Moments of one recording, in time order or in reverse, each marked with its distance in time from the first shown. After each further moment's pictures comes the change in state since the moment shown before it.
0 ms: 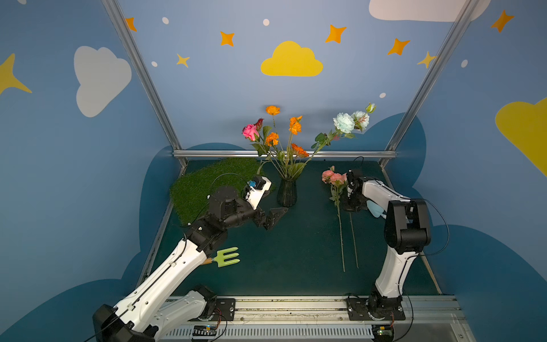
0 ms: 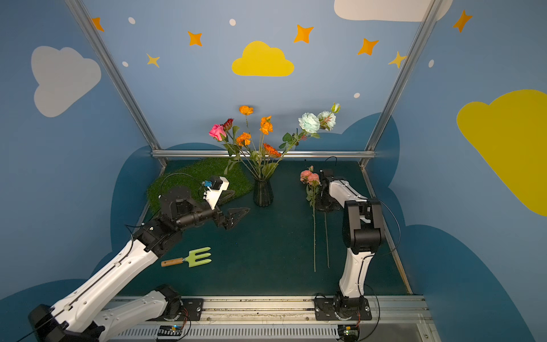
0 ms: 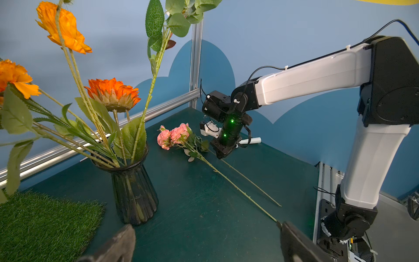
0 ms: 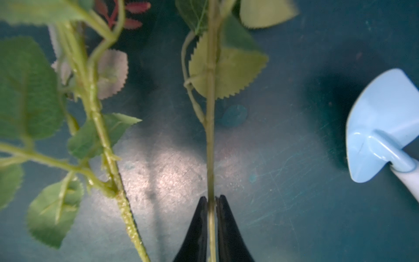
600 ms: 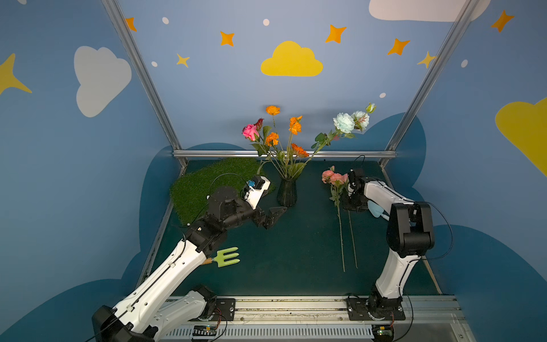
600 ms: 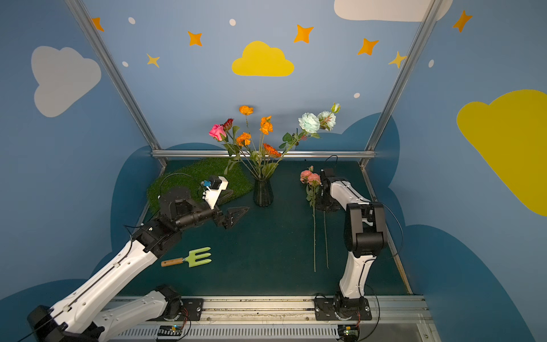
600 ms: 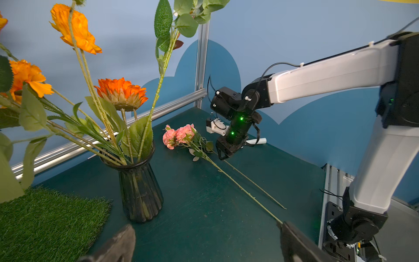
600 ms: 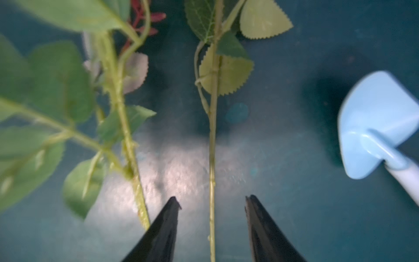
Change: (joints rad) left arm 0.001 -0.007 0.000 -0.008 -0.040 -0.002; right arm 0.006 -0.091 -0.037 0.017 -0.026 -0.001
